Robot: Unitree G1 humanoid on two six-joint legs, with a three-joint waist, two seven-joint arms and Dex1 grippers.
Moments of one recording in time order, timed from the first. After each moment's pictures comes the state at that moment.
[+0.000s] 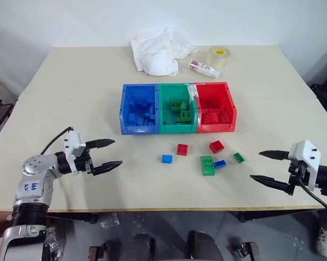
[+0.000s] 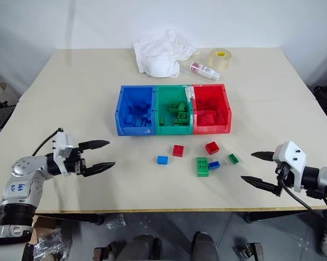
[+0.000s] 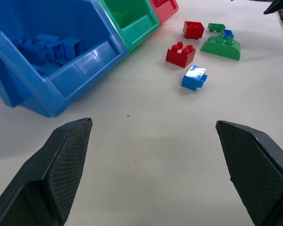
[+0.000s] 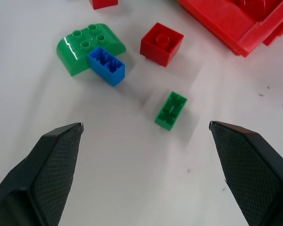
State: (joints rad) left arm -0.35 0.67 0.16 0.33 -0.43 0.03 -1.25; right arm 0.01 -0.97 -0.32 -0.06 0.43 0.23 1.17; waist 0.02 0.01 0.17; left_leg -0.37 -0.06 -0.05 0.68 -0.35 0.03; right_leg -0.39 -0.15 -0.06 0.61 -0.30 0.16
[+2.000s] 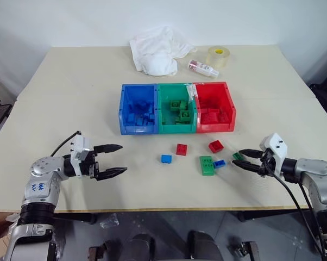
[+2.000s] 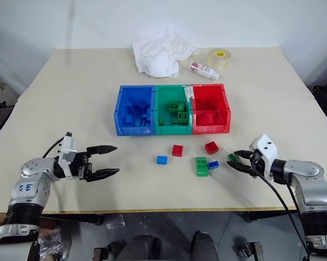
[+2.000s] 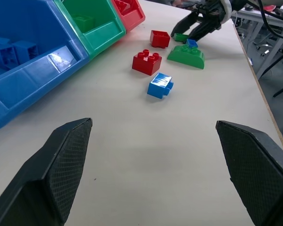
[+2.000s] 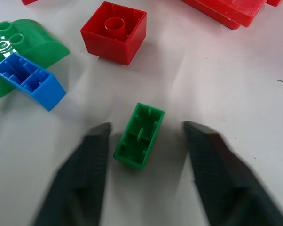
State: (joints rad) left arm -0.35 0.62 0.15 0.36 -0.45 0.04 -1.35; right arm -0.27 -0.79 -0.12 0.21 0.31 0.29 1.06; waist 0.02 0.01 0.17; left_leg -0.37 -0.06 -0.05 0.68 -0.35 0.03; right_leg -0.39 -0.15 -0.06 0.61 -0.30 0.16
